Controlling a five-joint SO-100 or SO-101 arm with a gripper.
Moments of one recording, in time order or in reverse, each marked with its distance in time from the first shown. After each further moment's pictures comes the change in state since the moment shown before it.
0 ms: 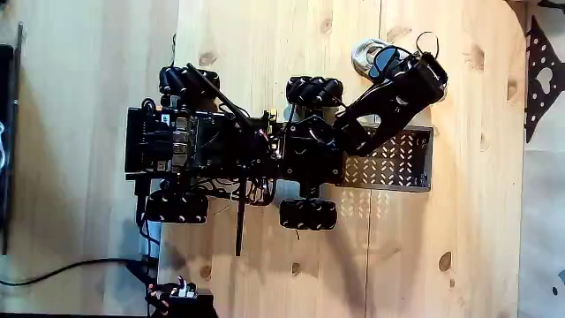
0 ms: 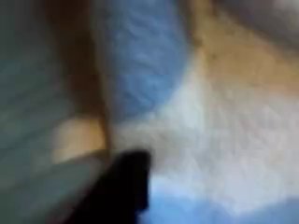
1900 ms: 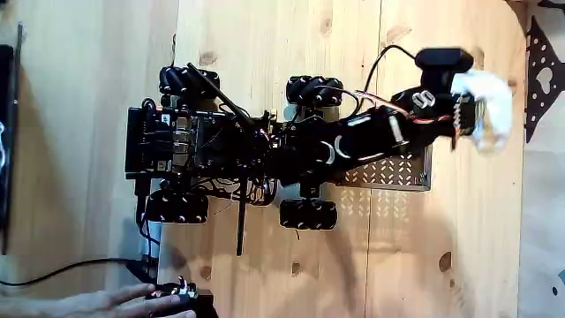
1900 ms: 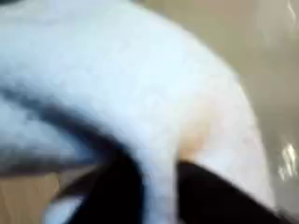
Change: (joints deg) arm 27.4 118.7 5.0 50.9 38.1
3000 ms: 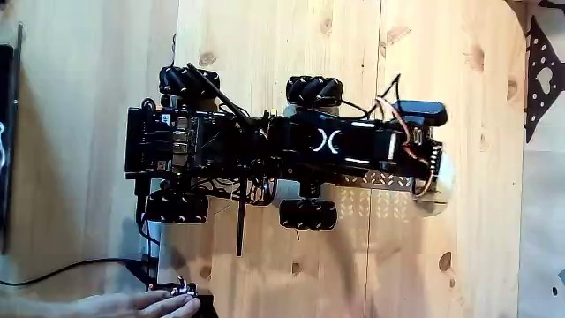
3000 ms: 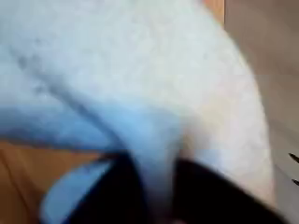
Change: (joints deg) arm 22.2 3.6 15.0 18.0 -18.5
